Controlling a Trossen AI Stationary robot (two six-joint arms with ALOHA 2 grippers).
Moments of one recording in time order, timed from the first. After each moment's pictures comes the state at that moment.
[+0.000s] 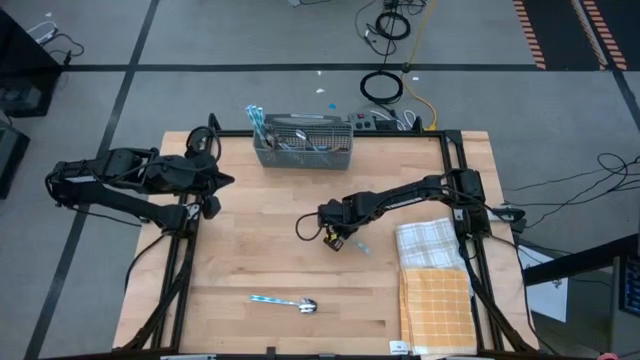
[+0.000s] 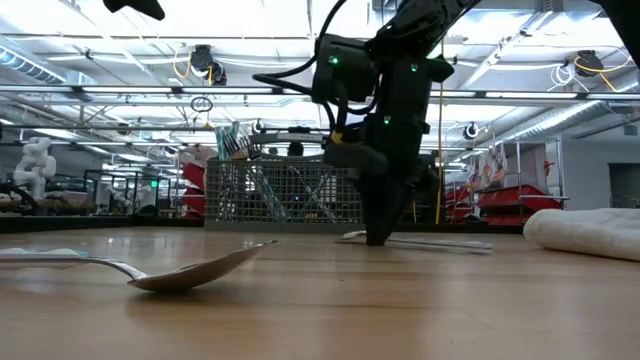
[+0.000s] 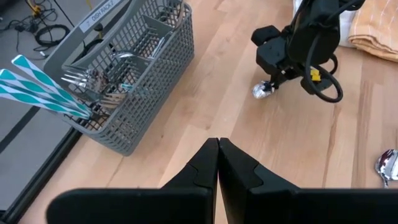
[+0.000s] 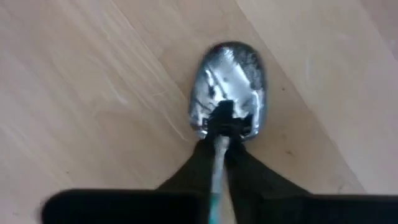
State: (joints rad) left arm -0.09 0.85 1.22 -1.14 -0.37 -0.30; right arm 0.01 2.03 1.33 -0.67 0.08 0.70
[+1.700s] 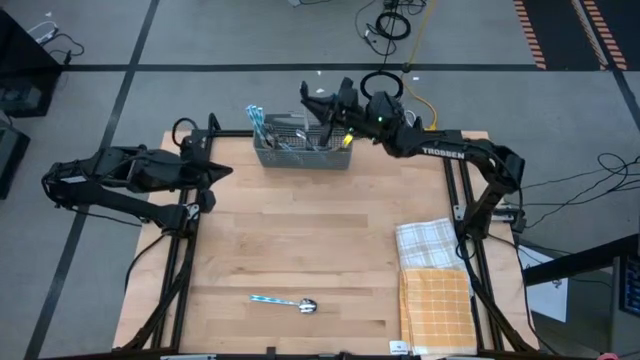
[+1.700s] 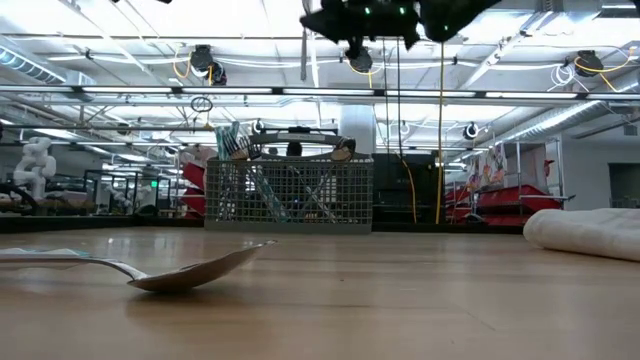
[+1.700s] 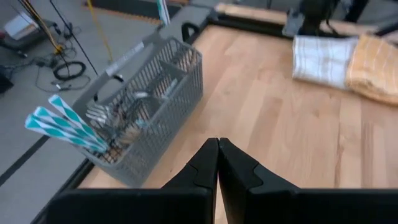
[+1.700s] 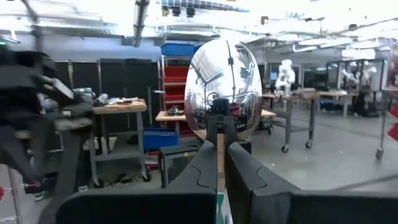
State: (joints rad) left arm -0.09 0.80 1.22 -1.04 -0.44 -0.24; right arm -0.43 1.71 1.37 0.58 -0.10 0.07
